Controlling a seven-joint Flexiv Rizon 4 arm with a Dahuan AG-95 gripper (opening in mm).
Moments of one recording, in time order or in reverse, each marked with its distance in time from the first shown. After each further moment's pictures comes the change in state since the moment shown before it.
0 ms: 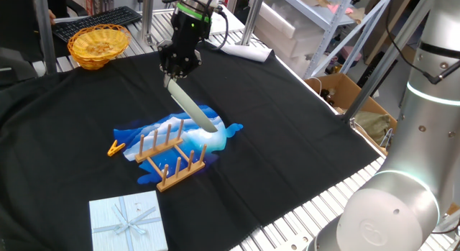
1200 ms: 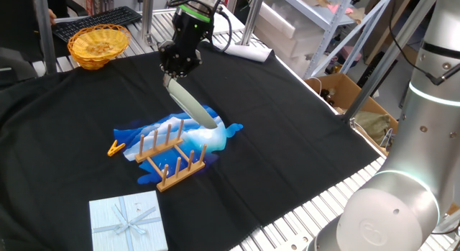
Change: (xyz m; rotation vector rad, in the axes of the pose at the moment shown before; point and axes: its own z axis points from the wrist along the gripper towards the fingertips) arm 0.001 0.000 0.000 -0.015 -0.015 -0.175
